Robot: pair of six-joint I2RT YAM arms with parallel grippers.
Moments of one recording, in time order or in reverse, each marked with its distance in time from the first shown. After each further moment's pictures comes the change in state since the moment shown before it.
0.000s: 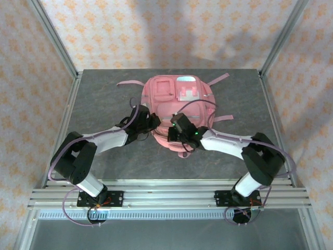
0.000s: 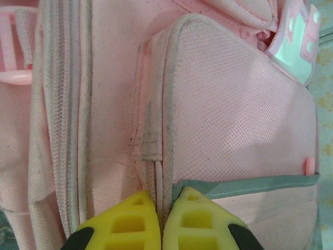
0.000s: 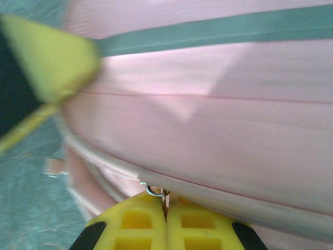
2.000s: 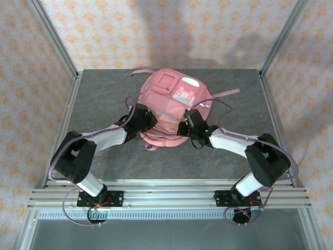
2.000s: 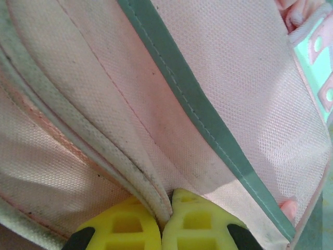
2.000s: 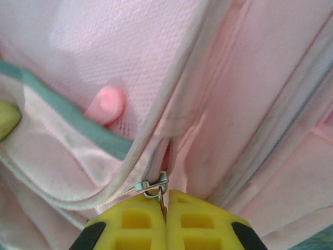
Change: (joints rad) left arm 0.021 0.004 0.020 -0.059 -0.039 -0.075; right arm -0.154 -0.013 -0.065 0.101 -0.064 -0.001
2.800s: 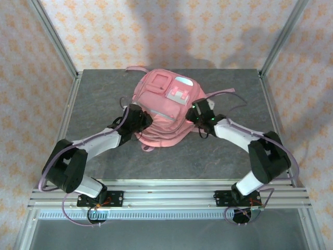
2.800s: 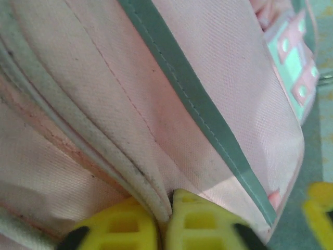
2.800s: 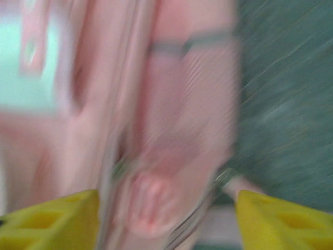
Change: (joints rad) left arm 0.016 -0.135 -0.054 -0.060 -0.055 0.038; right arm -0.145 -0.009 0.133 -0.191 0.229 0.134
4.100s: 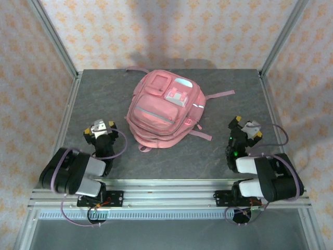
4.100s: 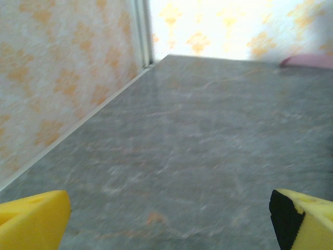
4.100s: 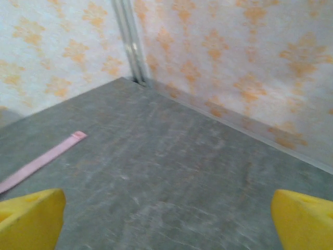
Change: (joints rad) left arm 0.289 0.022 -0.690 1.193 -0.642 0.881; right arm -0.347 -0.167 -0.806 1.294 0.500 -0.496
